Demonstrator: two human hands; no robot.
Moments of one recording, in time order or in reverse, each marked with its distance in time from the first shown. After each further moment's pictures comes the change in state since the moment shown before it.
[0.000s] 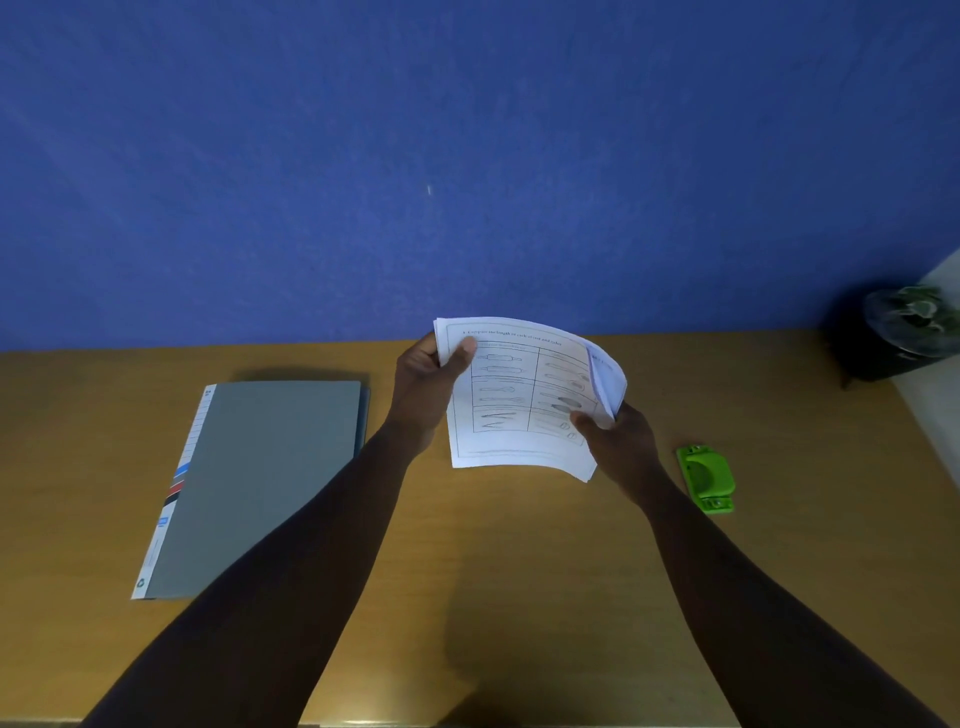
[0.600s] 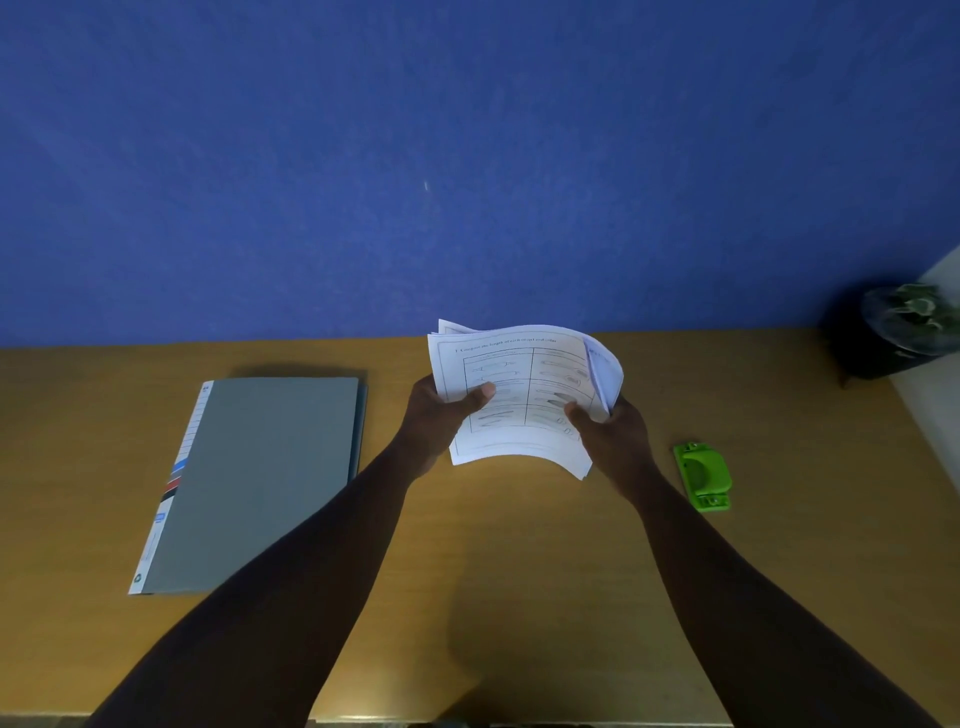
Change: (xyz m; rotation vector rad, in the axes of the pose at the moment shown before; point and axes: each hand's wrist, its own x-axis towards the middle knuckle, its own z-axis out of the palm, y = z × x) left_hand -0.022 -0.019 0.008 -0.023 -0.068 -0.181; right_hand 0.000 0.000 0.004 0.102 0.022 -0.006
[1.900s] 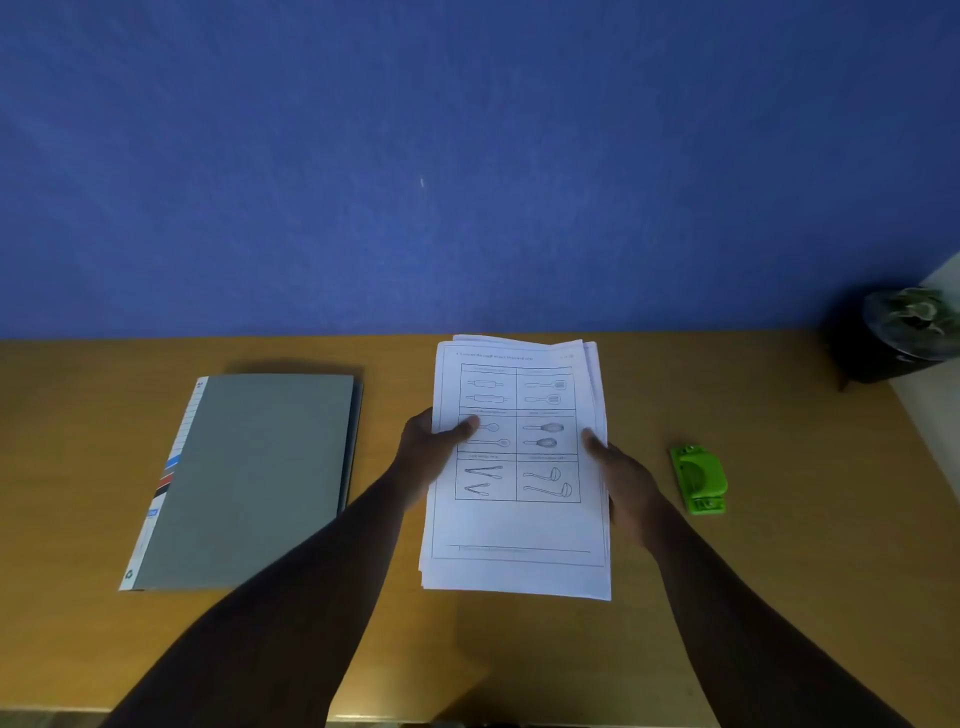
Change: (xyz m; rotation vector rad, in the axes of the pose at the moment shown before) left_hand -0.003 -0.055 -0.011 0.036 0.085 -0.268; right_hand -0.007 0.052 -0.016 0.409 -0.249 0.454
